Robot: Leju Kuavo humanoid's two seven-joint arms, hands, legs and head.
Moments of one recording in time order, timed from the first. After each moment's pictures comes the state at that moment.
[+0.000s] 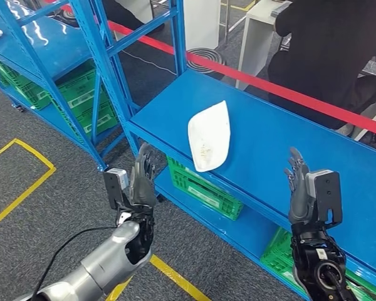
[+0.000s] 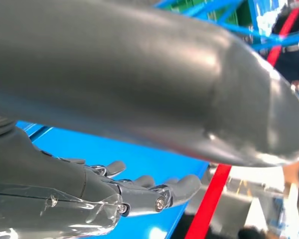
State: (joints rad) left arm -0.27 0.05 -0.60 -1.22 0.60 0.32 -0.56; right arm -0.25 -0.24 0.65 -1.54 -0.05 -0.46 -0.02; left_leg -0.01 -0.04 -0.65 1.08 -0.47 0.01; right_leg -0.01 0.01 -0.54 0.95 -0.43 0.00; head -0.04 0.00
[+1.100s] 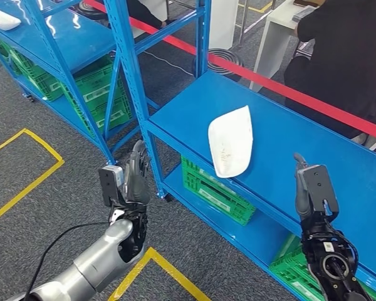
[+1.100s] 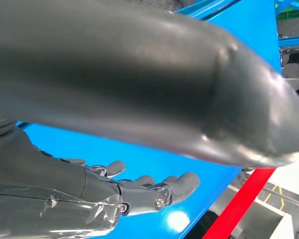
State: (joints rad) left arm -0.25 0.10 -0.58 -1.29 0.54 0.35 -0.50; right arm -0.29 -0.29 0.60 -1.40 0.07 -0.40 0.07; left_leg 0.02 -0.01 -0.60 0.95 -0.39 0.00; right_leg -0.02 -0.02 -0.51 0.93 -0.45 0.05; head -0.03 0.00
